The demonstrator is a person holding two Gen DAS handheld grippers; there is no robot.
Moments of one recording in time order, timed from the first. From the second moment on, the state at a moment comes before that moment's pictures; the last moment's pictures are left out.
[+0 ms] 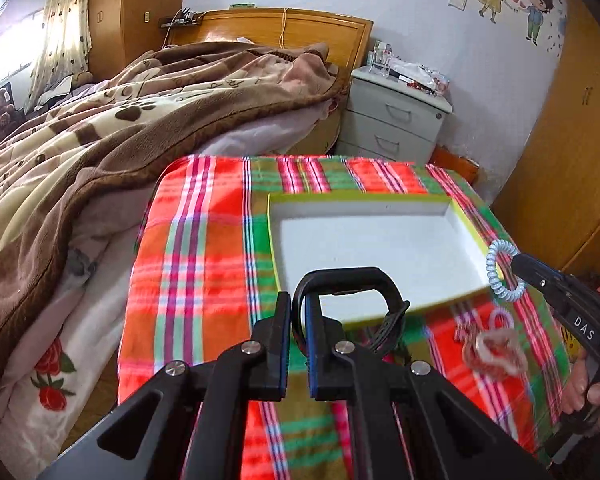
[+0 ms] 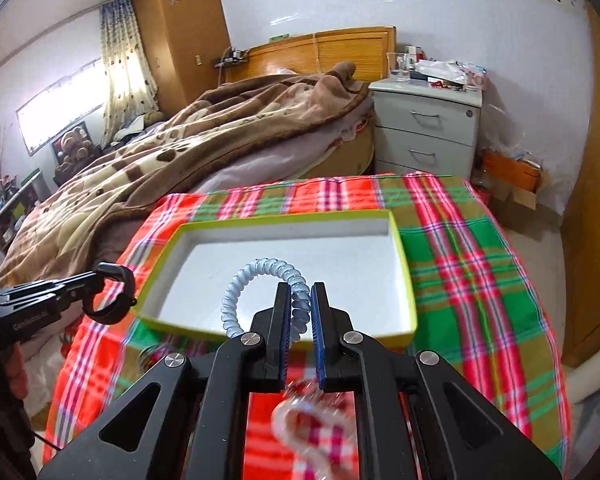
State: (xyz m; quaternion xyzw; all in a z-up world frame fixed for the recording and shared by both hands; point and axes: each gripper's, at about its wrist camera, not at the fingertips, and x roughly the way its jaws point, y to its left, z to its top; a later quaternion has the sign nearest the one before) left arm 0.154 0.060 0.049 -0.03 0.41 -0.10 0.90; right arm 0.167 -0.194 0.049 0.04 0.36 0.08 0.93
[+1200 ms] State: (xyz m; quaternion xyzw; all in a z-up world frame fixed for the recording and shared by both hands) left arm 0.279 0.021 -0.022 -0.05 0.50 -0.11 0.86; right arm 0.297 -0.228 -0.022 -0.01 0.47 0.07 0.88
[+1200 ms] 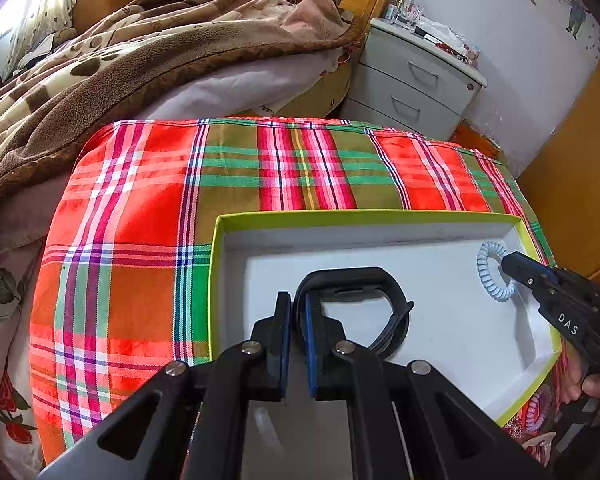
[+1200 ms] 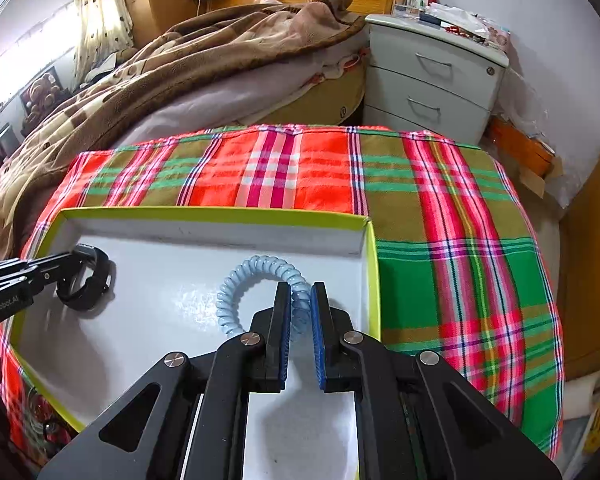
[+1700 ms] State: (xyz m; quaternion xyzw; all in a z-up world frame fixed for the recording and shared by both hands) left arm 0.283 0.017 -0.019 -0.05 0.50 -0.10 0.86; right arm 0.298 -0.226 -0.022 -0.01 0.47 0.07 0.88
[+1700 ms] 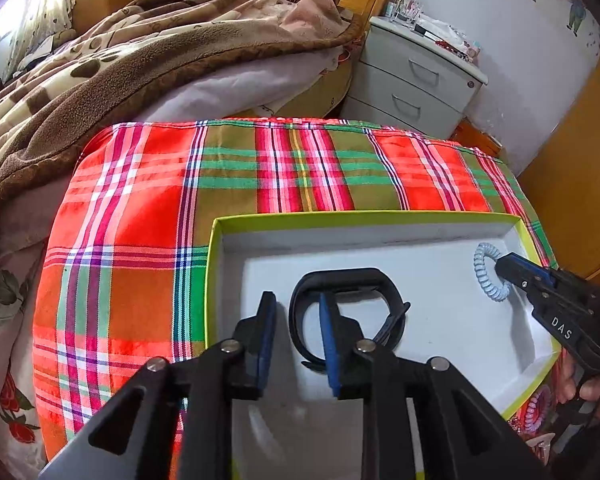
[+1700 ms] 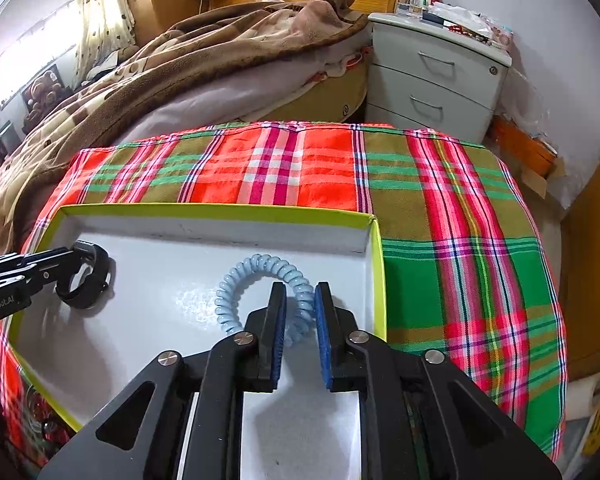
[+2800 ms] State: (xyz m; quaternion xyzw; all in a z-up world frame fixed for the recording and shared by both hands) left arm 0.141 0.068 -0.001 -0.12 0.48 -0.12 0.86; right arm 0.139 -0.242 0.013 0.02 0.40 0.17 0.90
